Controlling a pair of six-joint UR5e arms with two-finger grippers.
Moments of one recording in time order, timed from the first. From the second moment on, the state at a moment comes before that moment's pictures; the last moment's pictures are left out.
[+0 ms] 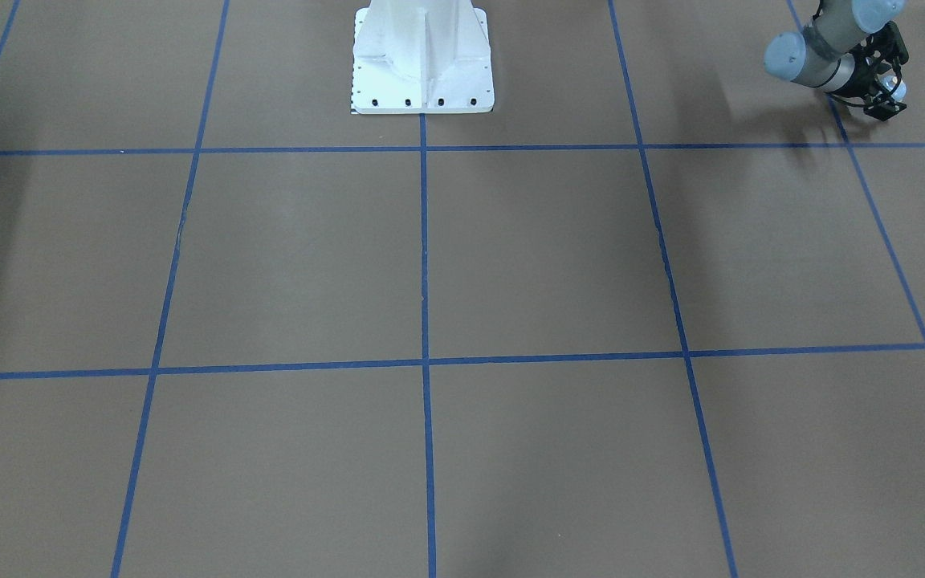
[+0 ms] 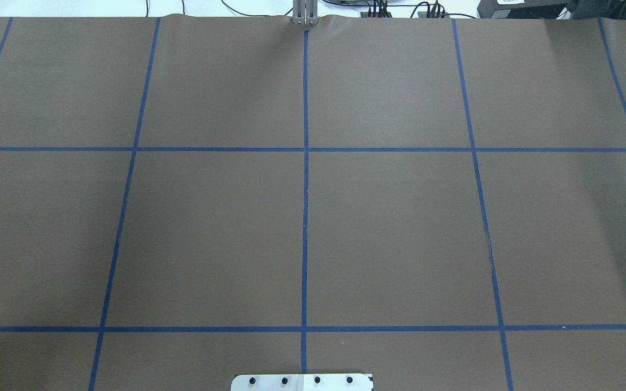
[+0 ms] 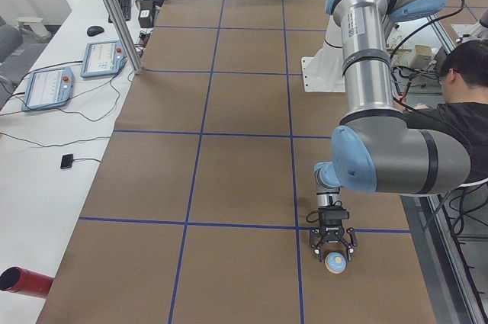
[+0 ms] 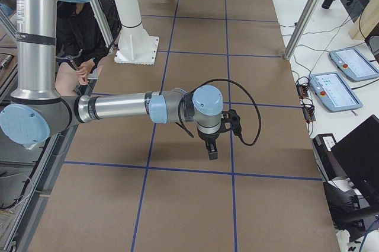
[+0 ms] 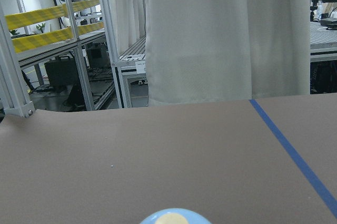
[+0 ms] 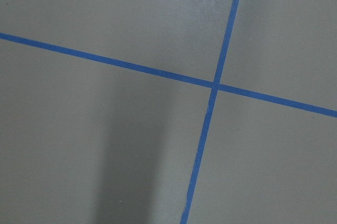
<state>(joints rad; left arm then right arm) 0.06 -1.05 -1.73 -1.50 -1.66 -3.12 1.60 -1.67 1.81 -1.61 2.40 -0.17</state>
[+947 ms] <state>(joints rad) 0.15 -1.05 -1.70 -1.52 -1.68 -3.21 1.60 -1.66 1.81 -1.61 2.39 -0.17</state>
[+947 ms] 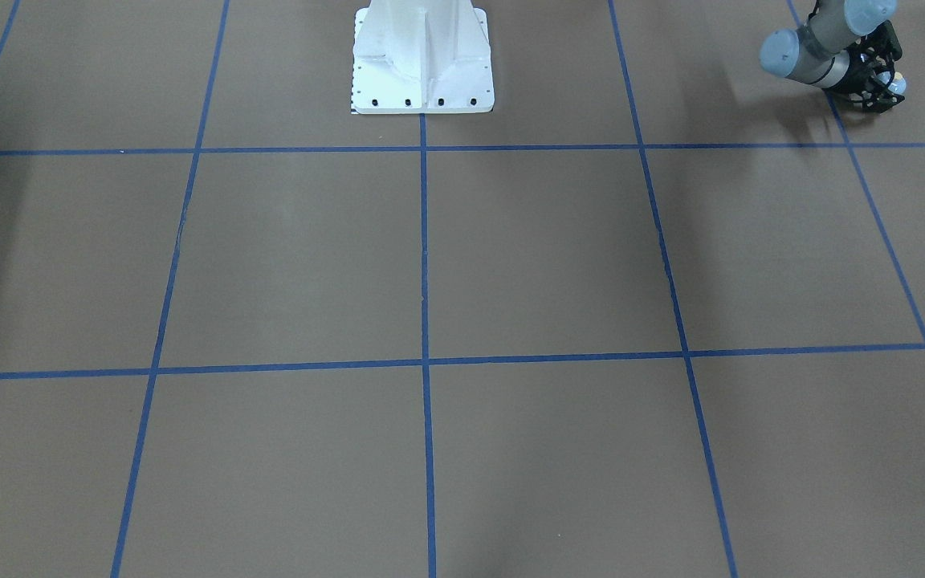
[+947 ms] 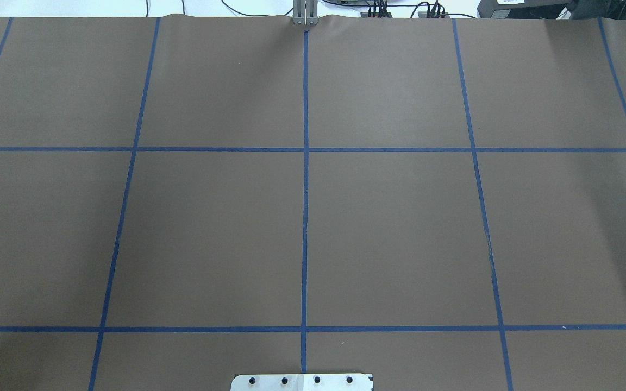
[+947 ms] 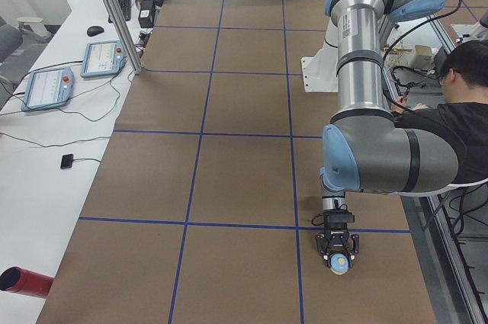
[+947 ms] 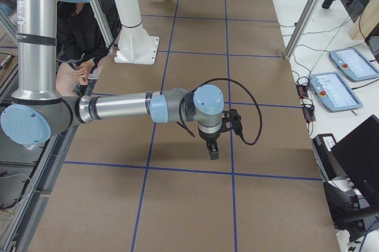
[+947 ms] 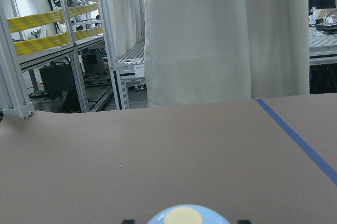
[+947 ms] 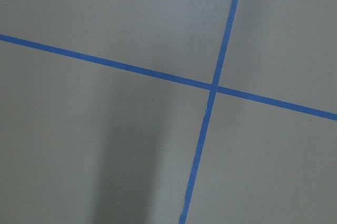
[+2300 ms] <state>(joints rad) -0.06 -0.76 -2.19 -1.47 -1.69 -2.69 1.60 -1.64 1.80 -1.61 2.39 -0.17</state>
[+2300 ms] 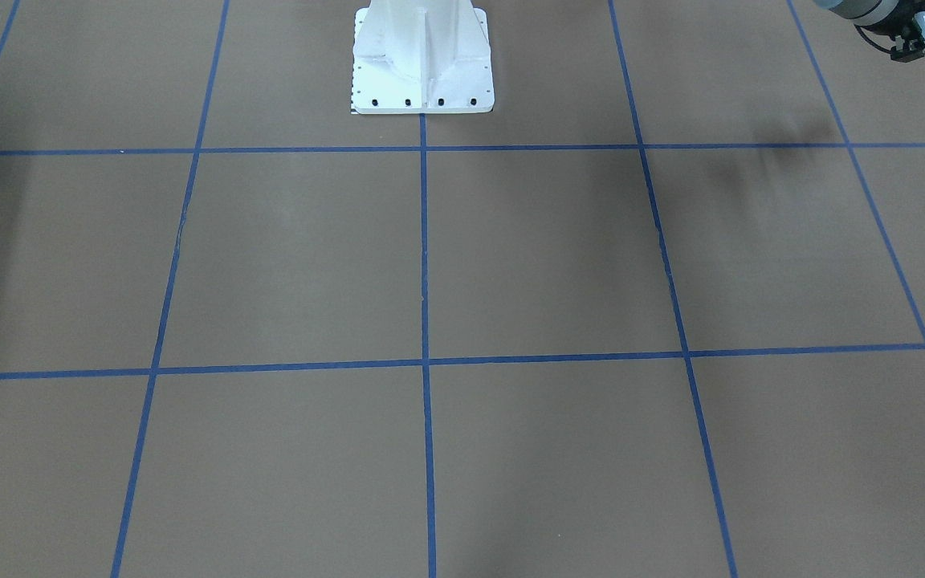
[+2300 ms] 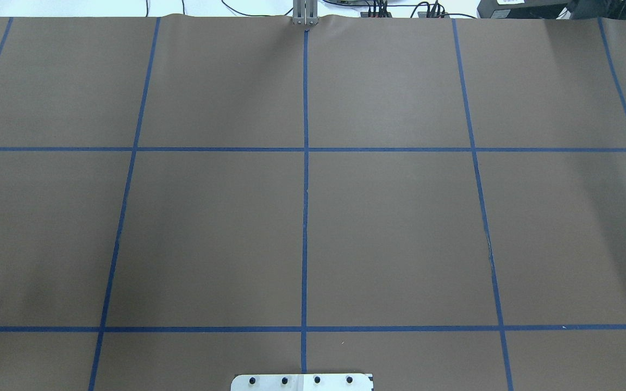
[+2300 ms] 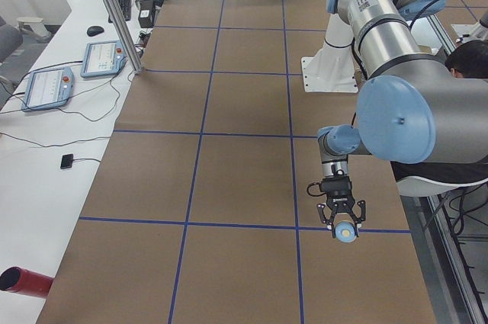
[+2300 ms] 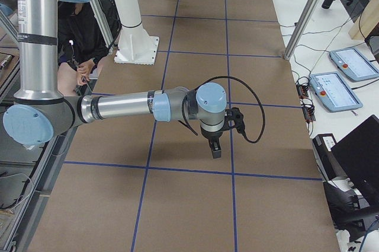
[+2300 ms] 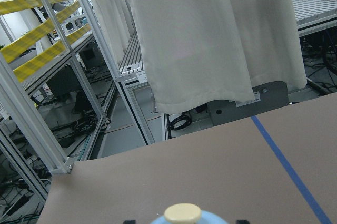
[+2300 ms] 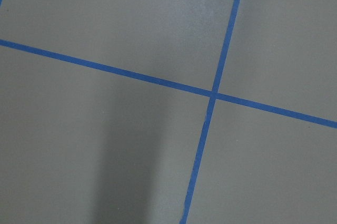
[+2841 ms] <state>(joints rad) -0.51 -1.12 -2.19 -1.30 -1.48 -2.08 1.60 -1.63 1.79 -1.61 2.39 -0.17</state>
